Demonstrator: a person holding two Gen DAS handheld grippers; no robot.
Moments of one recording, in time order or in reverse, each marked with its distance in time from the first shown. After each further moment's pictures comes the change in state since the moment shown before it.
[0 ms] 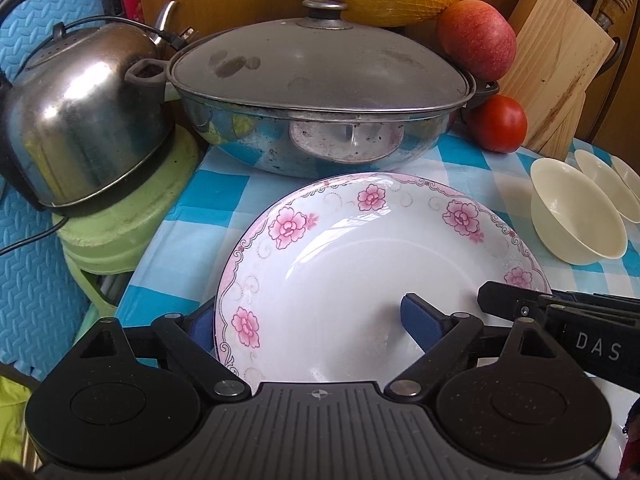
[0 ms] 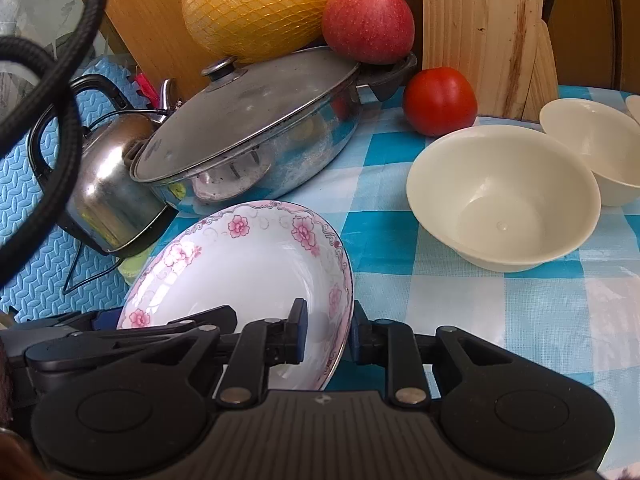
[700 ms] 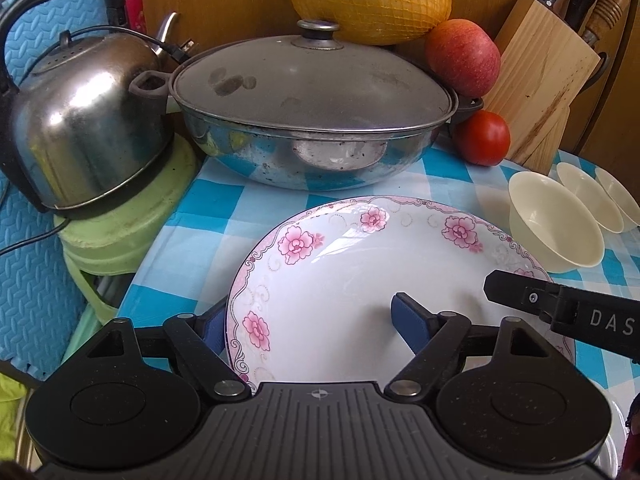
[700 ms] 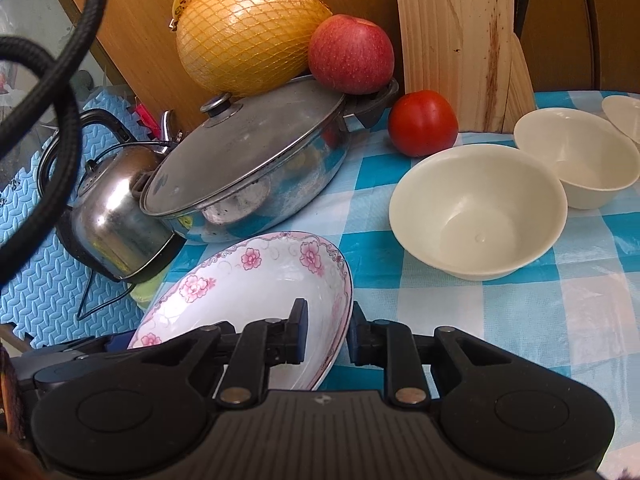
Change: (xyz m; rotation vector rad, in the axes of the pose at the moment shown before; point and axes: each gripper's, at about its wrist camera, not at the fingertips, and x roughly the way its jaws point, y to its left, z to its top) left arm -0.017 -0.003 0.000 -0.010 -0.031 -0.028; right arm -0.027 -0.006 0.004 0.049 -0.061 0.016
